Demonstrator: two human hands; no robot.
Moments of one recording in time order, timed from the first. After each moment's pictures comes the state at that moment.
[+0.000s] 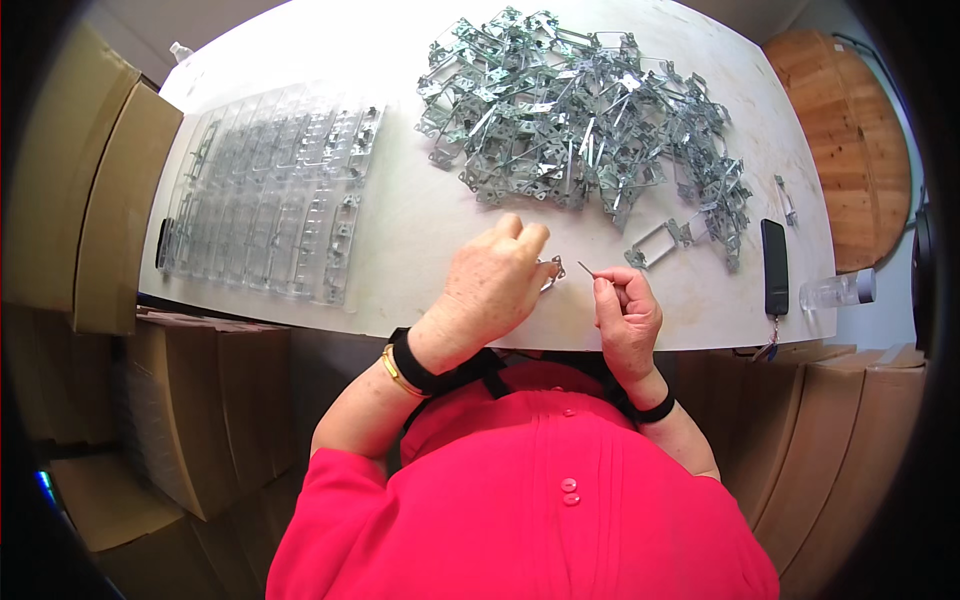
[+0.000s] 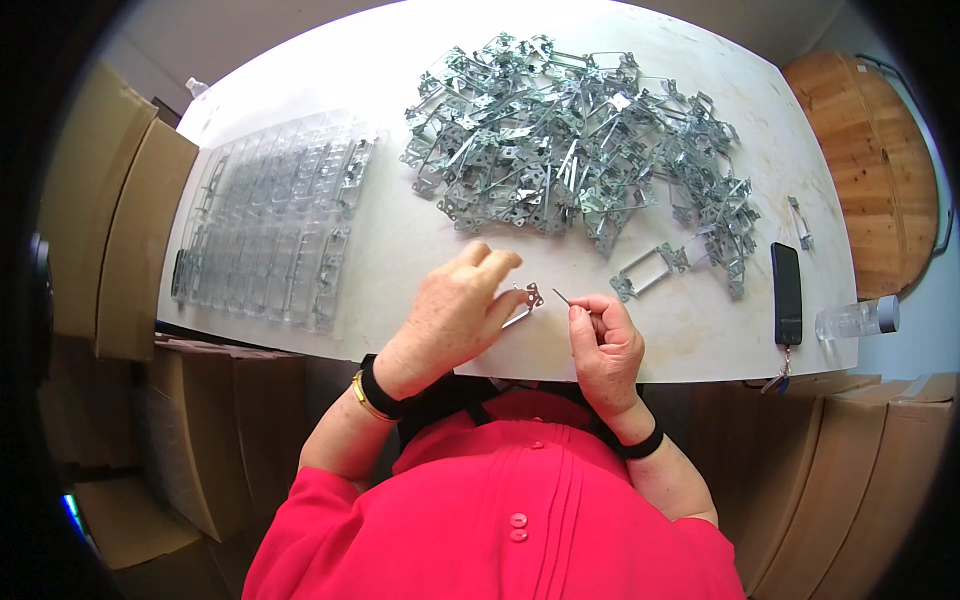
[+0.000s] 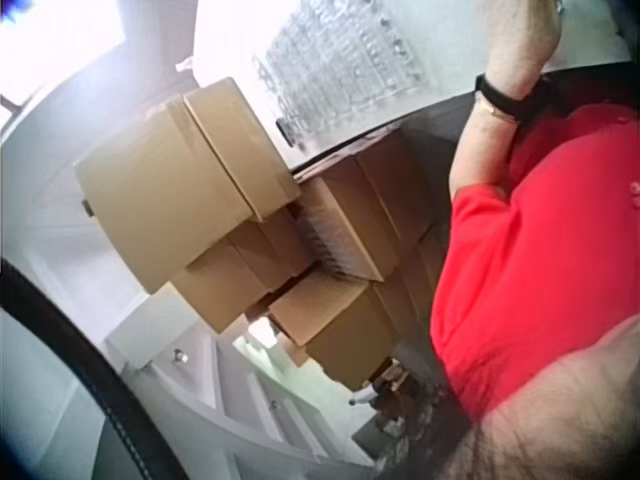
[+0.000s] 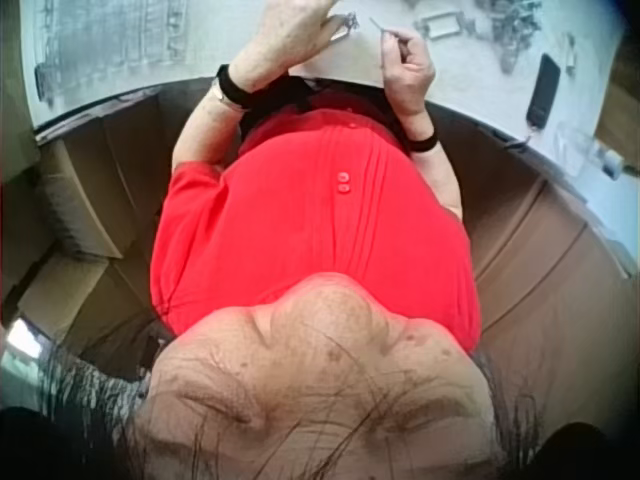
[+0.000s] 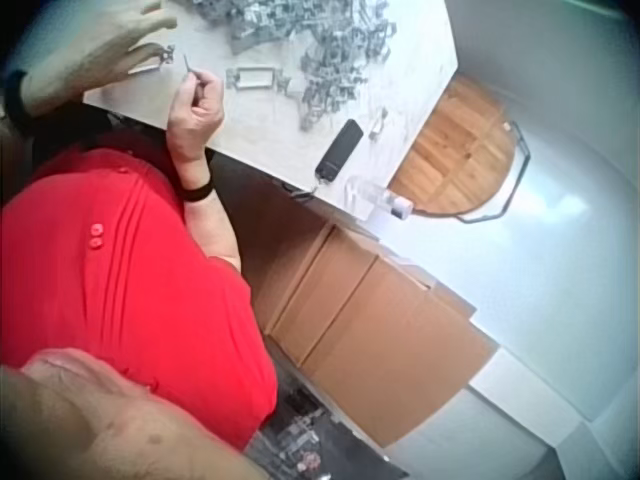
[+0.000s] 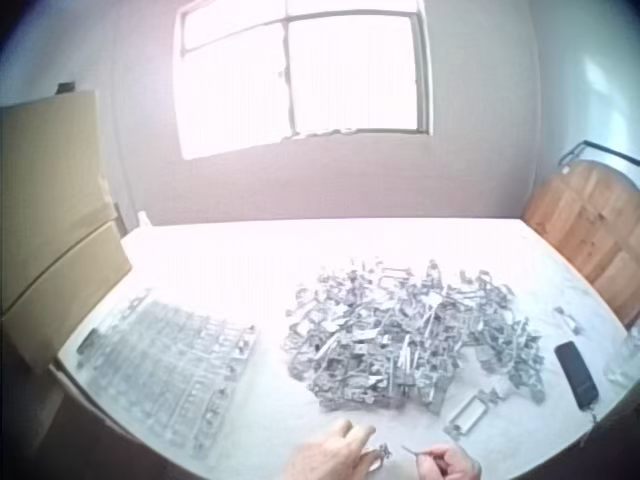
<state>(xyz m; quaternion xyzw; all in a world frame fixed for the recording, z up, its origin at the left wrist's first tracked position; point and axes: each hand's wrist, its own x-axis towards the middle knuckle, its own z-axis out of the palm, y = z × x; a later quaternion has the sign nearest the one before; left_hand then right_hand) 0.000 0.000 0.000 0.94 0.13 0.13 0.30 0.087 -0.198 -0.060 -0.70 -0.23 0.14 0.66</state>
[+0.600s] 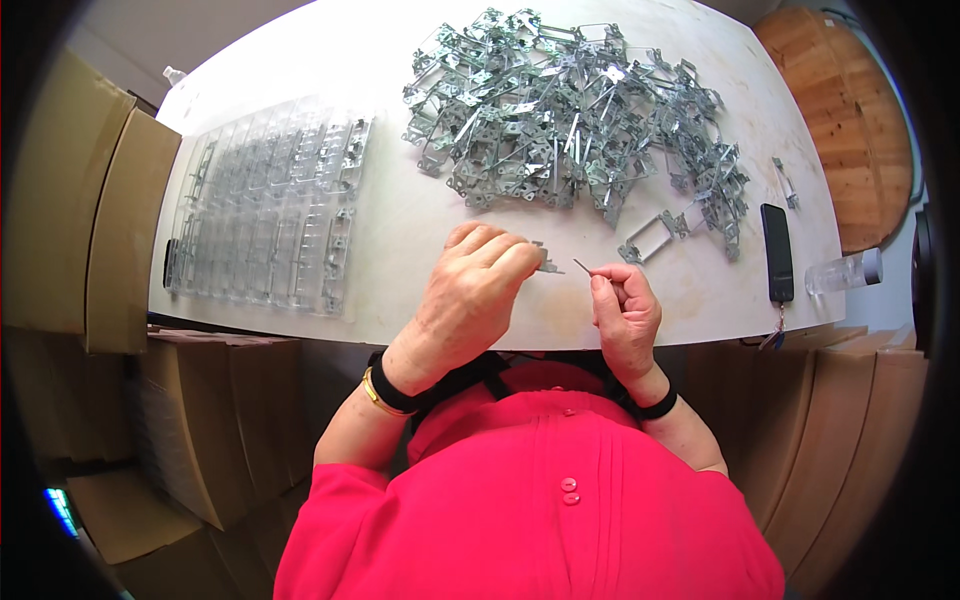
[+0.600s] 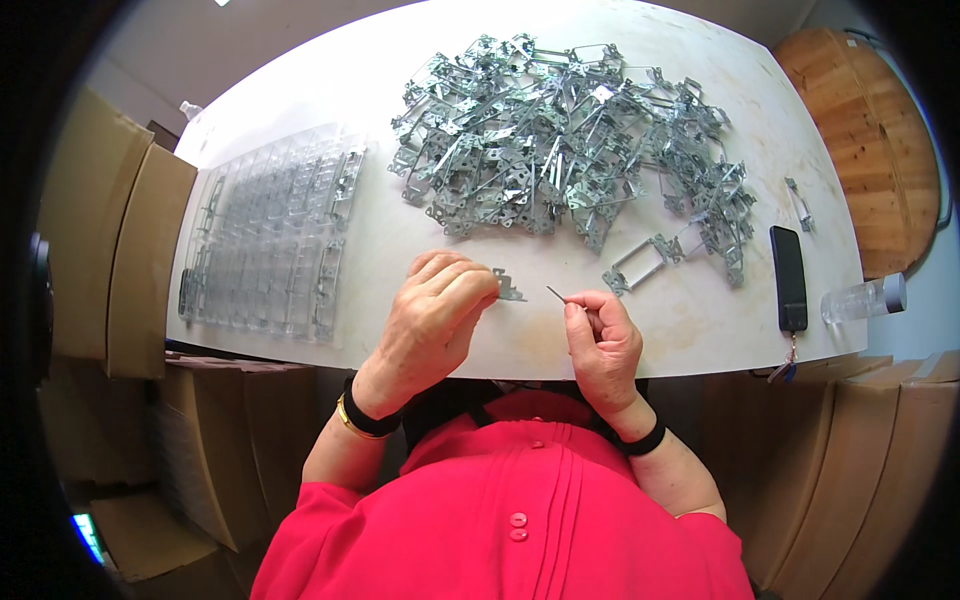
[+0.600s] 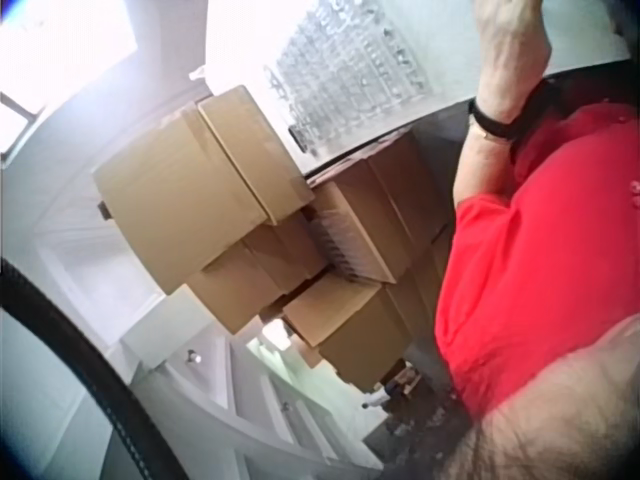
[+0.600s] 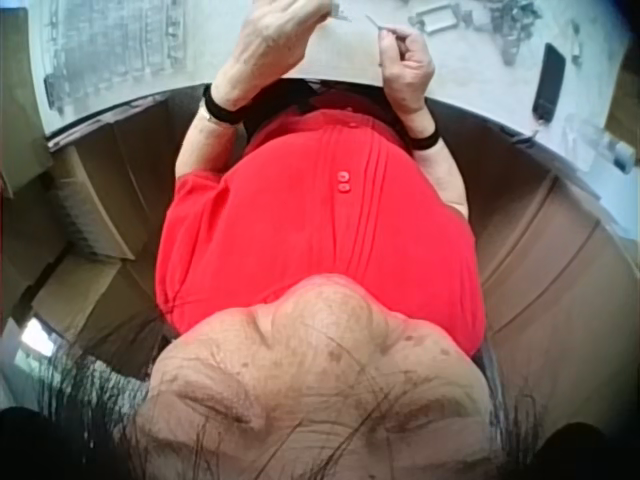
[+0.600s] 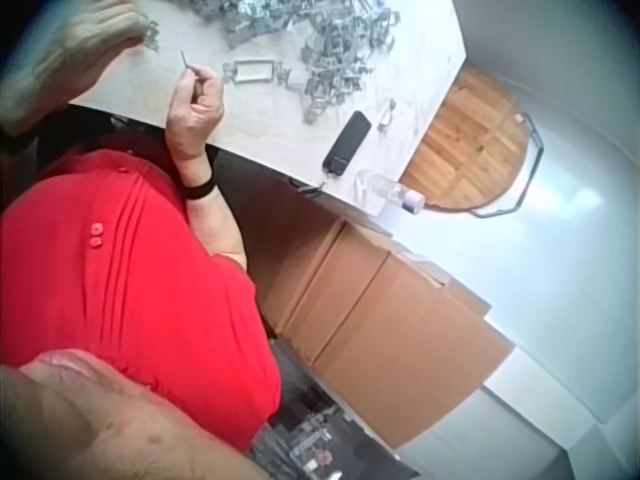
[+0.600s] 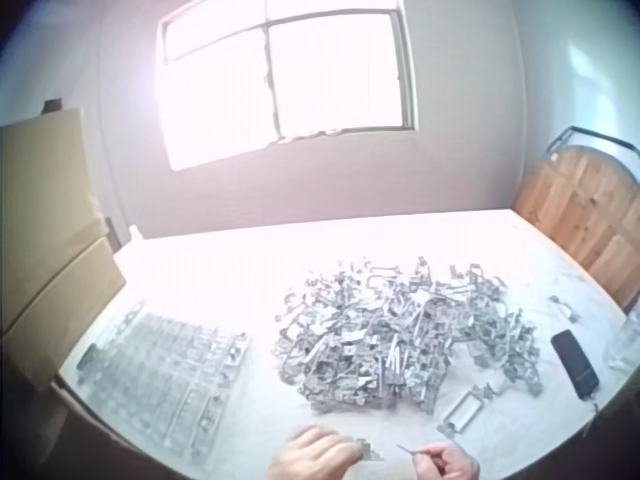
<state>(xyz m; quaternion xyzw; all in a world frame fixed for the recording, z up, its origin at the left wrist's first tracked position) -0.009 0.006 0.015 0.92 -0.05 0.30 0.26 0.086 -0.200 -0.059 -0.67 -0.21 0.14 0.70</state>
